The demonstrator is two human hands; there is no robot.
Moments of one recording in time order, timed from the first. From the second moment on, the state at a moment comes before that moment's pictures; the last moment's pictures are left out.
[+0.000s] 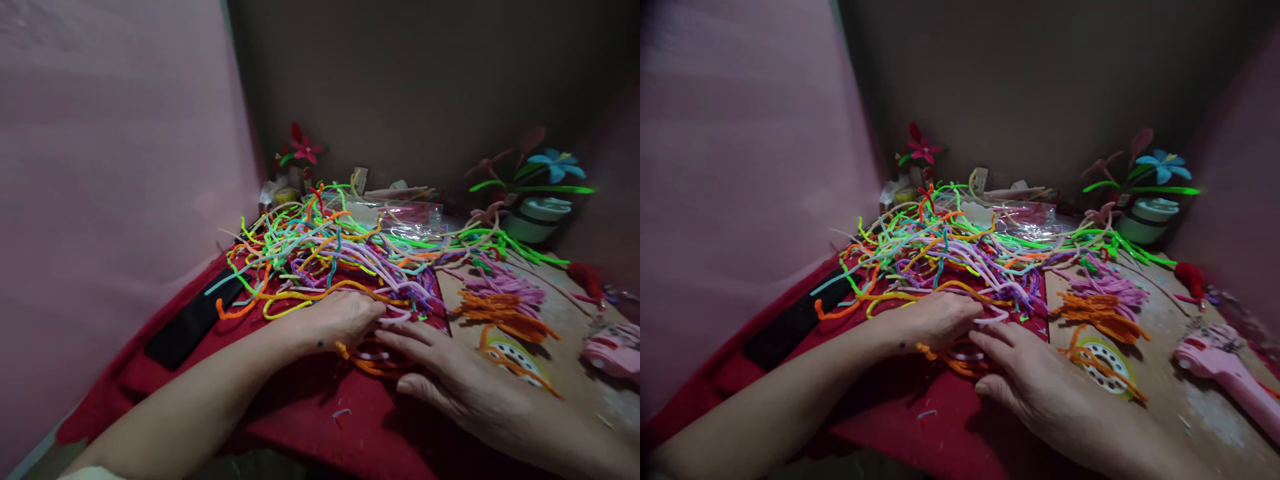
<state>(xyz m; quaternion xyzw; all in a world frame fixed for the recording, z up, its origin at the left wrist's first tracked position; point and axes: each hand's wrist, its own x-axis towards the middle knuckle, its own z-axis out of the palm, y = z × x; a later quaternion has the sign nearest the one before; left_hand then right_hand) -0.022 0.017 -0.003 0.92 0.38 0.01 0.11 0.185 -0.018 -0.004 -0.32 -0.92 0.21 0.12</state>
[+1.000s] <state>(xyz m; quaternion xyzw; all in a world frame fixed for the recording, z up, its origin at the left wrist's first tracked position) -0.082 0.054 0.011 0.77 0.63 0.05 -0.08 0.157 0.024 -0.010 -0.47 -0.60 0.58 0.29</state>
